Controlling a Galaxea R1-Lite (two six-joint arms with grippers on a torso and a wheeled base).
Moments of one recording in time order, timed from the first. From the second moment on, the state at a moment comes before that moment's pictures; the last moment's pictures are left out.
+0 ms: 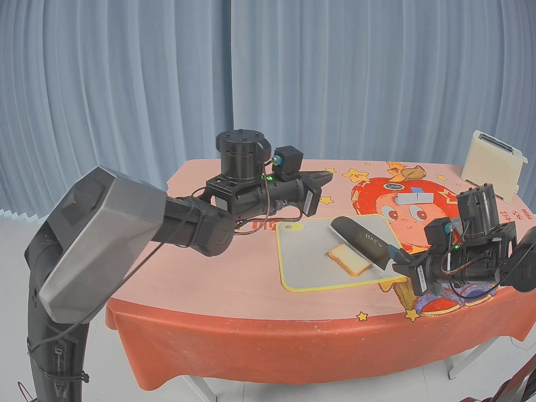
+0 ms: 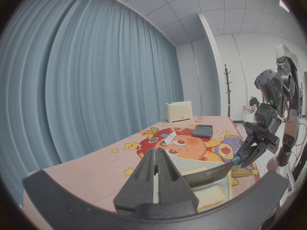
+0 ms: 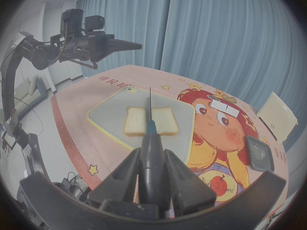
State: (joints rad) left arm -0.57 2.35 -1.64 -0.64 -0.40 0.13; right arm 0.41 1.64 -0.68 -0.23 -0.02 -0.12
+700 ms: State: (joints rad) left arm -0.34 1.91 -0.98 -0.86 -0.33 0.13; right arm 0.42 1.61 -0.69 -0.23 -0.01 -0.12
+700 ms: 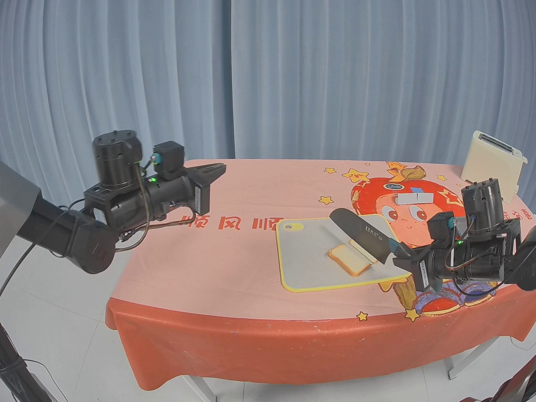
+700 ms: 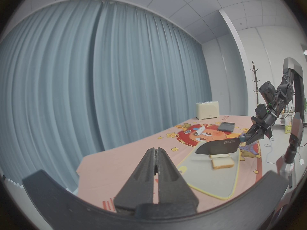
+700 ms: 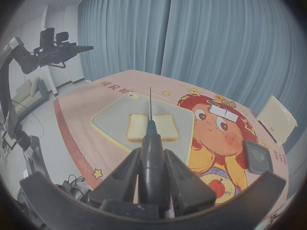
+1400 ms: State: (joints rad) left arm -0.13 1.76 -0.35 -1.48 -0.32 0.13; right arm 0.41 1.55 -0.68 -0.23 0.01 -0.09
